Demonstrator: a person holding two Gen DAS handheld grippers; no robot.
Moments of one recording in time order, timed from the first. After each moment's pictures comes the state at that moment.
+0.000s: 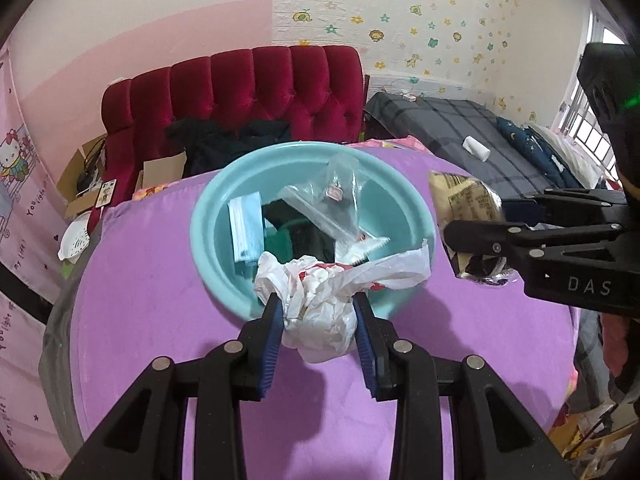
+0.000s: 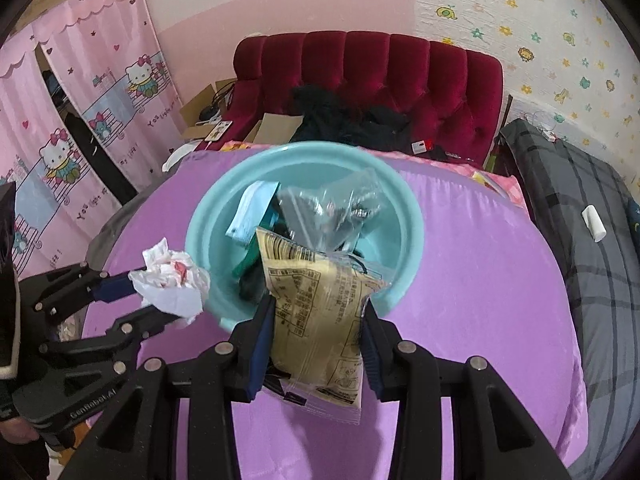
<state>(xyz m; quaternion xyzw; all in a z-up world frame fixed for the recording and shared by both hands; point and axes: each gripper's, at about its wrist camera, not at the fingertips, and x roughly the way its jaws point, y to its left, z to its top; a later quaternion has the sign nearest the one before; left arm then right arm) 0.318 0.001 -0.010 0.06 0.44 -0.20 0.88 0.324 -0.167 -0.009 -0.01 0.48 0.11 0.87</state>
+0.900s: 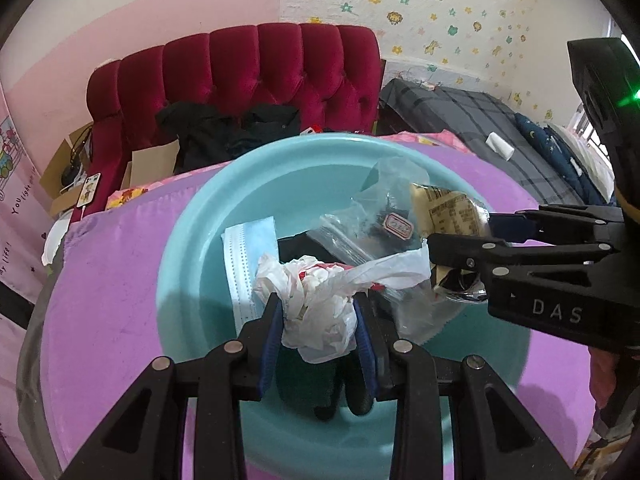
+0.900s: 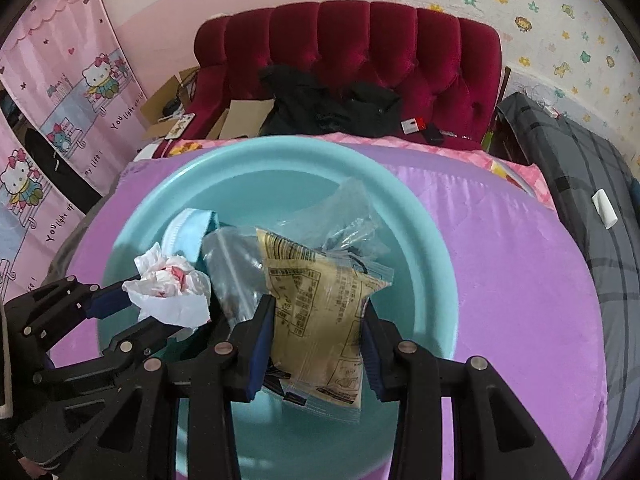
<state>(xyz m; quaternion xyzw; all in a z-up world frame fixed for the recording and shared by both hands) 0.426 -0.011 -0.070 0.05 0.47 -0.19 0.86 0.445 -0.163 -0.086 0.00 0.52 0.07 0.85</state>
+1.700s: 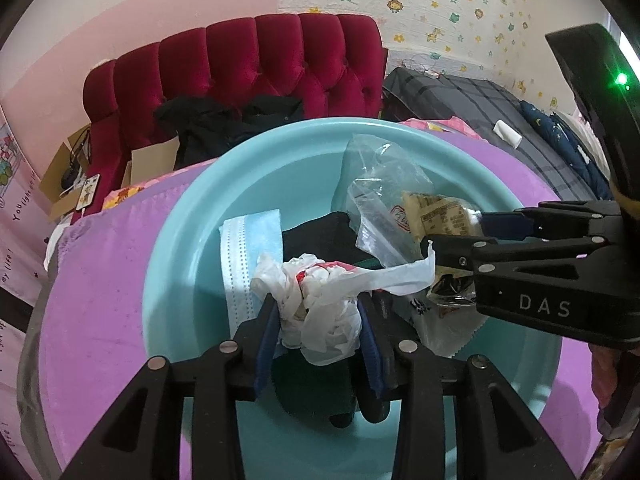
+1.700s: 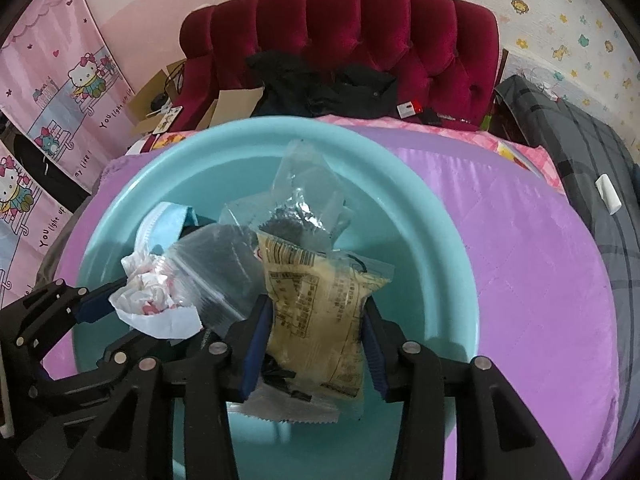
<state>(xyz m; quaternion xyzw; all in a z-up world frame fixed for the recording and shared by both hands) 0.436 -0.019 -0.085 0.07 0.47 -0.18 0.86 0.461 -0.167 -0.108 0.02 0.53 0.06 0.85</state>
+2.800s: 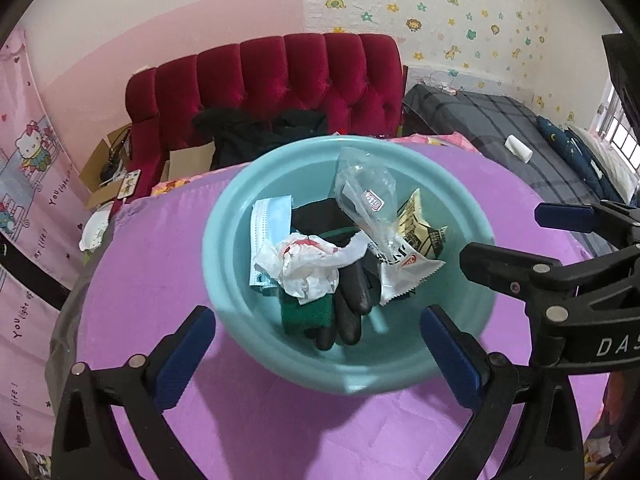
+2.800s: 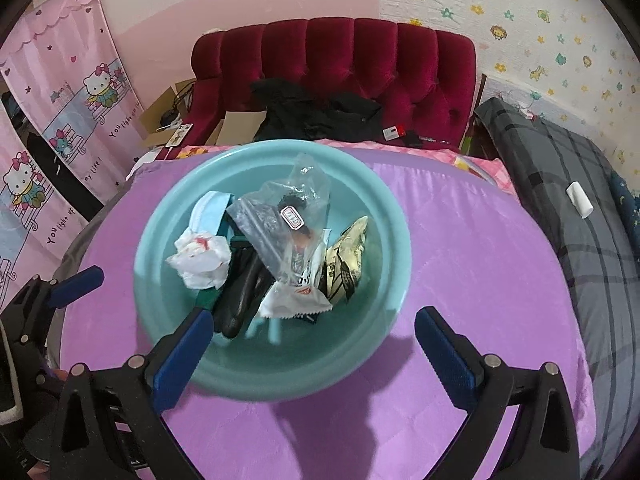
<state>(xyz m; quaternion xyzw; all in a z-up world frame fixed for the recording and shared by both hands) 0.357 -0.014 -0.031 0.07 0.45 -0.12 0.88 0.365 -0.169 -0.035 0.00 0.49 0.05 0.87</state>
